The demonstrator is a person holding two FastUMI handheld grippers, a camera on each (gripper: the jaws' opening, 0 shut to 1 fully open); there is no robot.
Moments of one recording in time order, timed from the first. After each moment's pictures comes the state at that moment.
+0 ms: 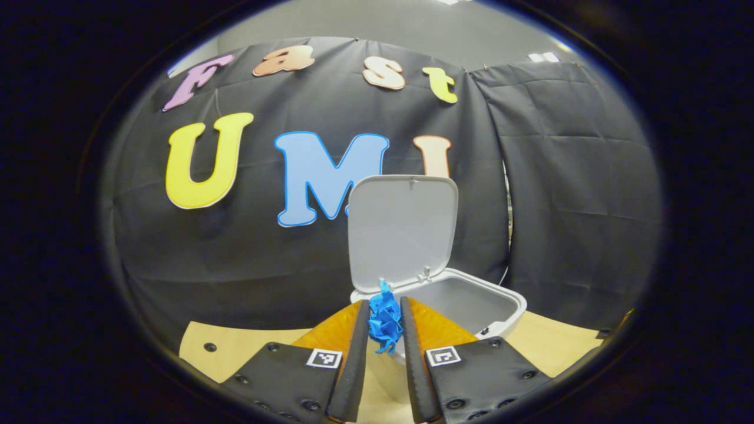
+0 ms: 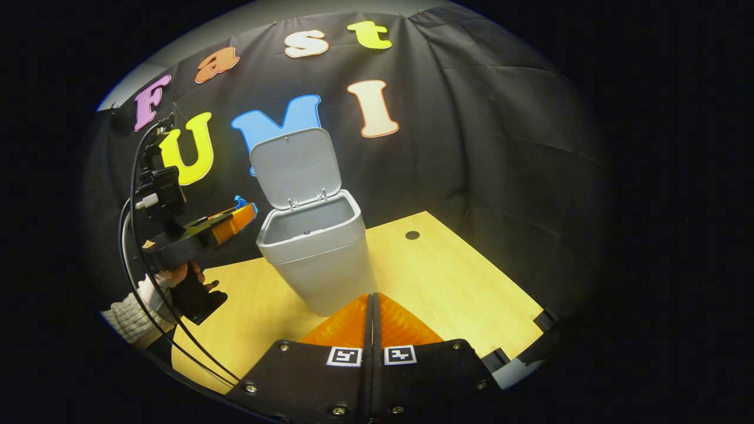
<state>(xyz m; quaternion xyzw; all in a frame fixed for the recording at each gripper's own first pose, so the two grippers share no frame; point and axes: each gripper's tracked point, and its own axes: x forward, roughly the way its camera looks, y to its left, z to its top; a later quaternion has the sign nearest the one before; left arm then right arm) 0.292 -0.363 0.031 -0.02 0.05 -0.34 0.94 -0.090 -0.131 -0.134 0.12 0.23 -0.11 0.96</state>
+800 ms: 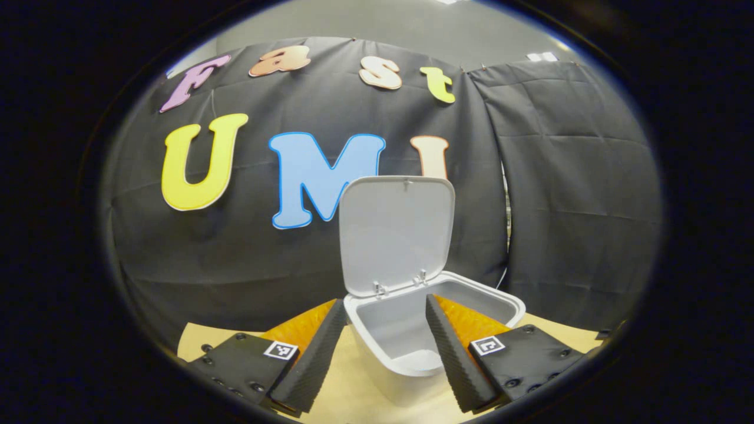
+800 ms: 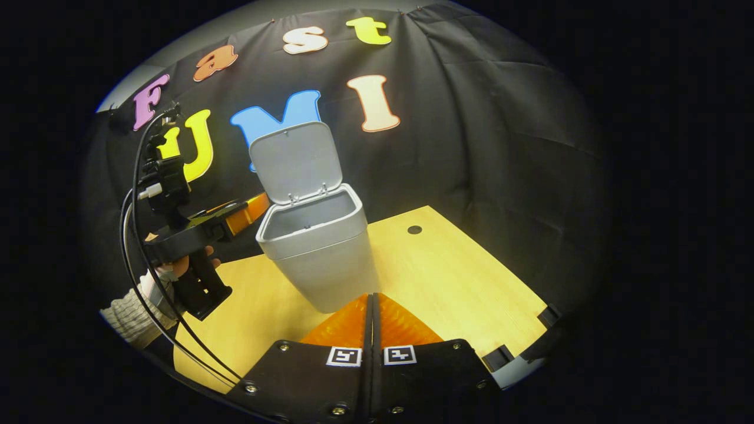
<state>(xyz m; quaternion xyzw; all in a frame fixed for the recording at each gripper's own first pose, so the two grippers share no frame) 0.300 -0.348 0.036 -0.02 0.04 -0.33 0.94 -0.079 -0.112 -0.145 0.12 0.24 -0.08 0.96</state>
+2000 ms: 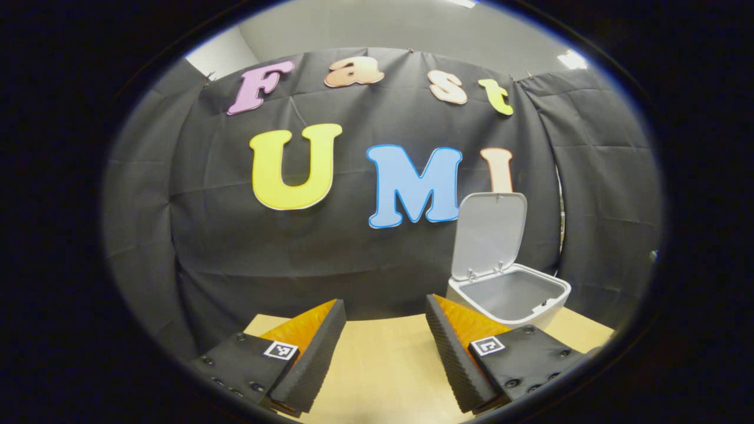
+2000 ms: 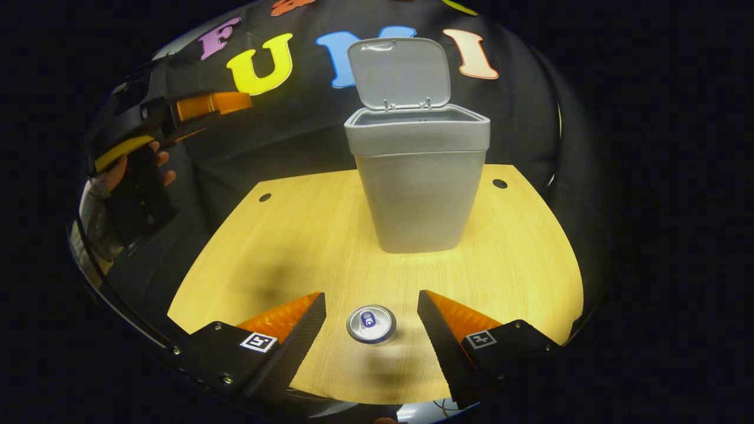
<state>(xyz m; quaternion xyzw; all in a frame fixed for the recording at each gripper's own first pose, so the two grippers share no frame) 0.279 -0.160 0.044 -0.03 0.04 -0.19 0.98 -0.079 0.000 -0.255 0.03 0.38 0.09 0.92</state>
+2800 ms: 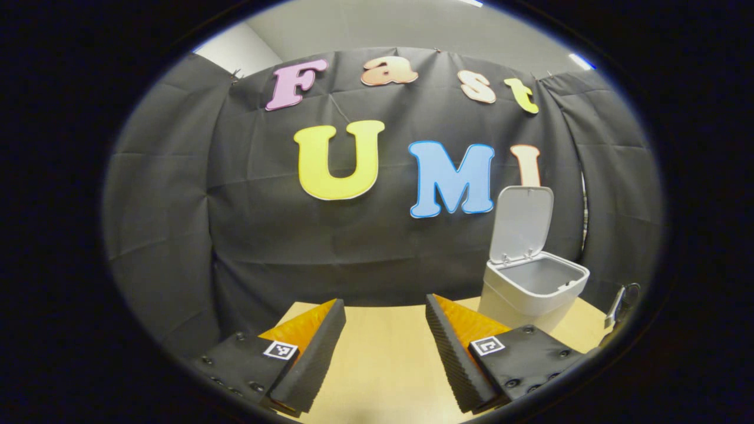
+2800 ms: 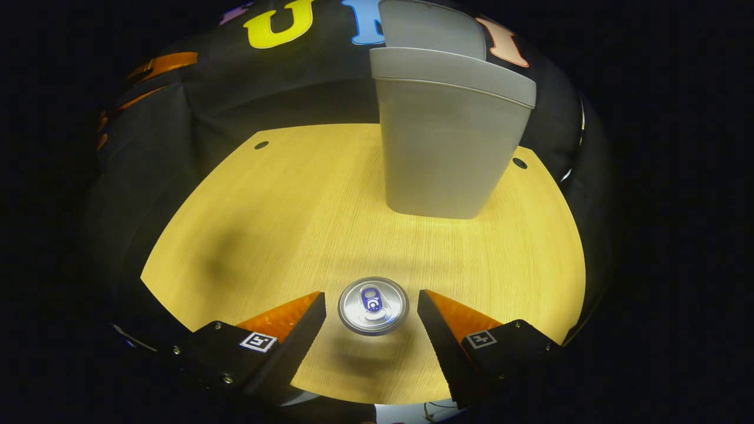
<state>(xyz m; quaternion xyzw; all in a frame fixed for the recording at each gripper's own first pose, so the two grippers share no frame) 0.249 -0.069 0.025 -0.03 0.06 -0.12 0.99 -0.079 0.012 -0.327 -0.04 0.45 0.11 0.88</state>
